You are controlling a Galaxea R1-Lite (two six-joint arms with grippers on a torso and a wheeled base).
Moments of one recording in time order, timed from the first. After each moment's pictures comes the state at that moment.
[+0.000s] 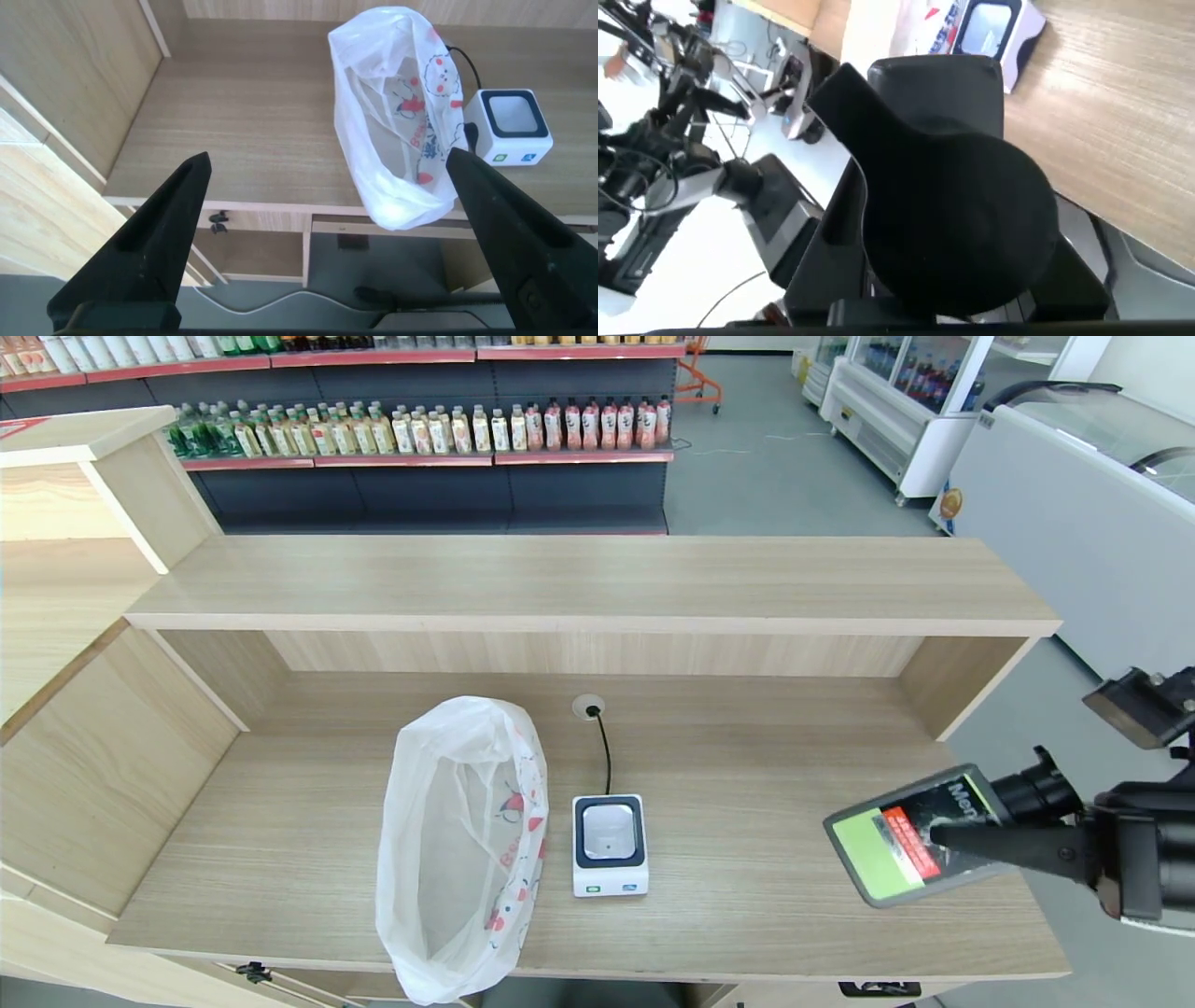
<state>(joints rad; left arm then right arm) 0.00 0.00 0.00 0.00 0.00 0.00 0.01 1.28 -0.59 -0.17 0.93 0.10</state>
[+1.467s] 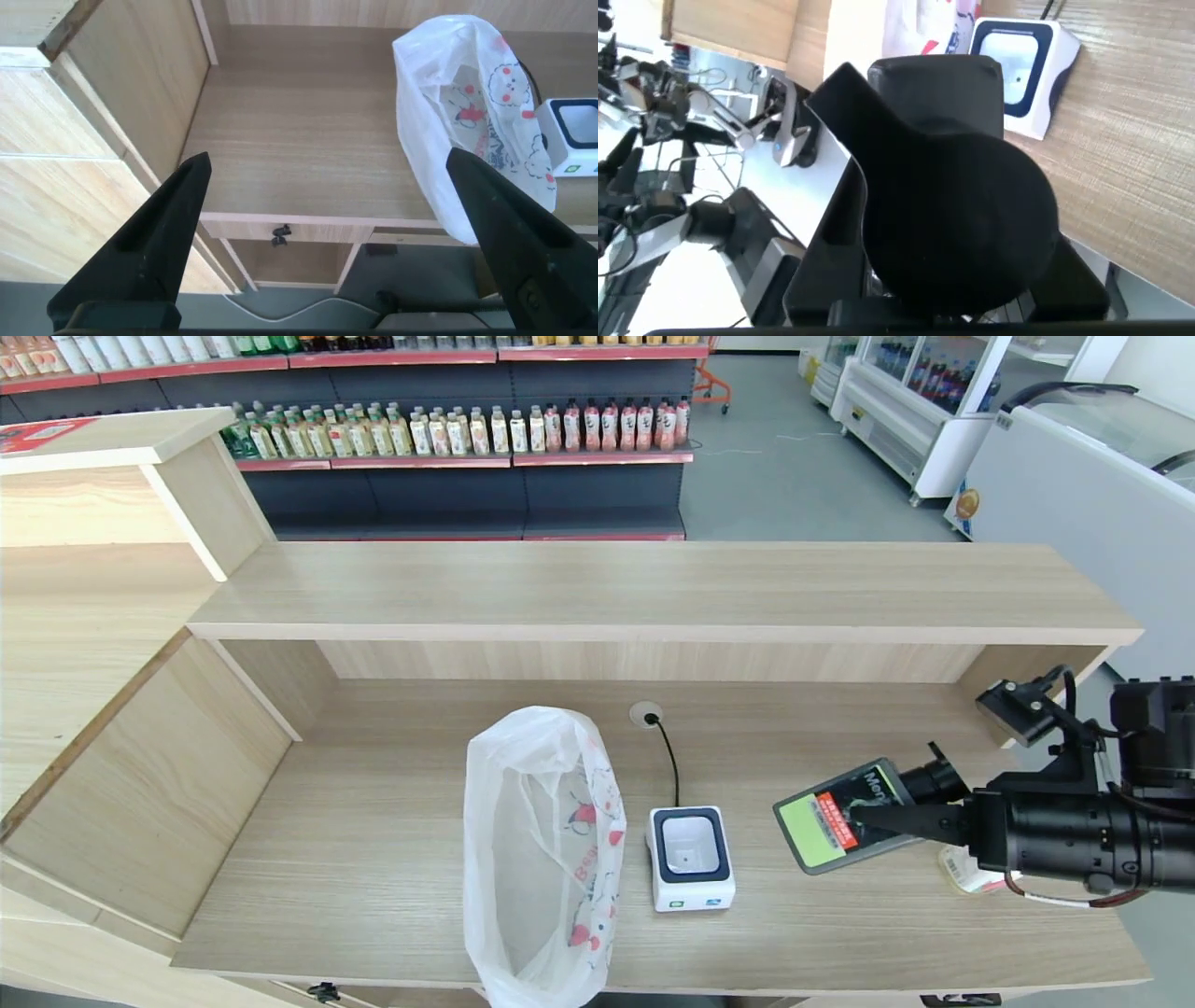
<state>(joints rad) 0.00 0.00 0.00 0.00 0.00 0.00 0.11 1.50 -0.56 -0.42 0.75 0.21</state>
